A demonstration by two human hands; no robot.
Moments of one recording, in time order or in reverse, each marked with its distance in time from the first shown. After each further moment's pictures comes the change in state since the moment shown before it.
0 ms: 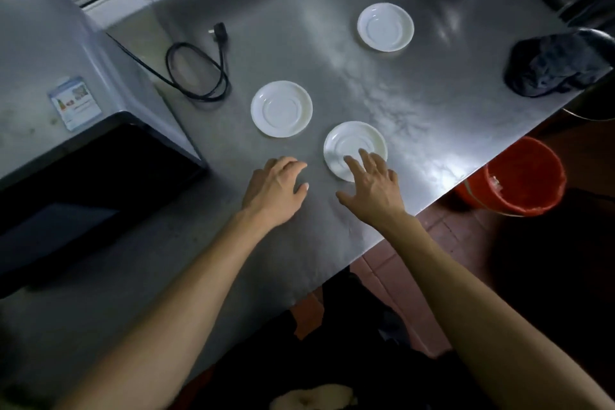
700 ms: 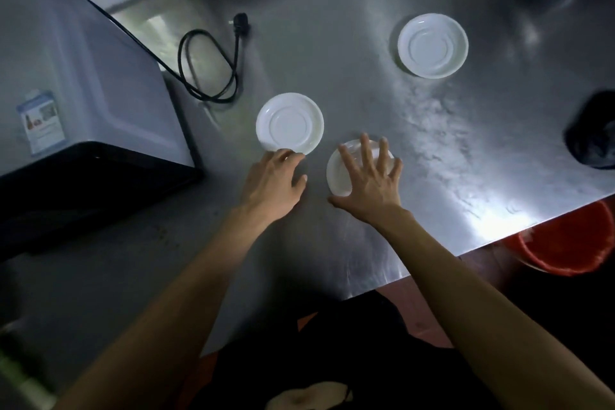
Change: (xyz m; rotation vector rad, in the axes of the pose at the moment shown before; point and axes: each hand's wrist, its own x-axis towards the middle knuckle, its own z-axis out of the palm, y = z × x) left_hand 0.082 0.008 -0.009 -0.007 0.017 -0.239; right_hand 0.121 0.026 -0.009 -0.183 -0.095 -0.198
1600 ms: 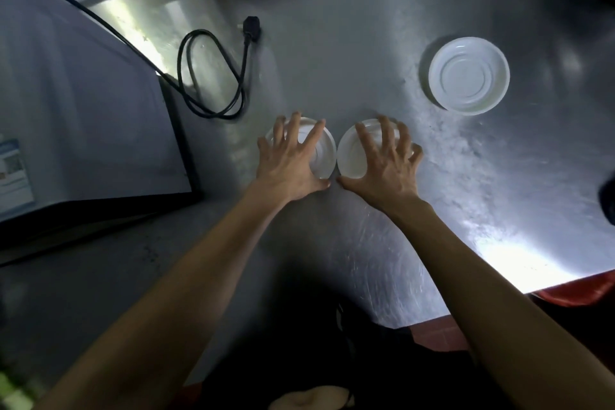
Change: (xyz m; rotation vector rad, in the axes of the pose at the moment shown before) left_hand 0.110 -0.009 -0.006 0.184 -0.096 -0.093; right_hand 0.102 0.010 -0.036 0.049 0.117 -0.001
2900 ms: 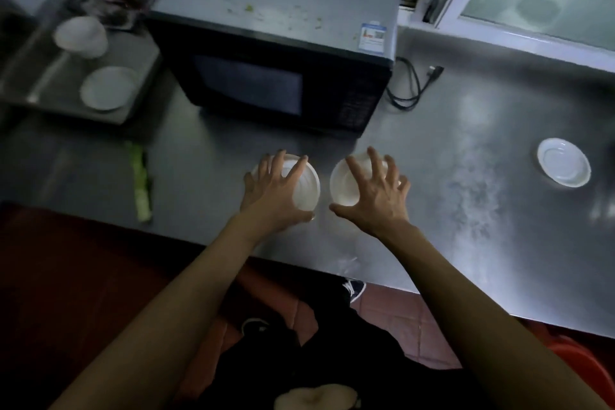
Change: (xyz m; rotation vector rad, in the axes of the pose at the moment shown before) left_hand -0.389 -0.172 0.087 -0.325 0.255 -0.416; right_hand -0.243 -0.249 0.017 -0.216 0.066 -0.539
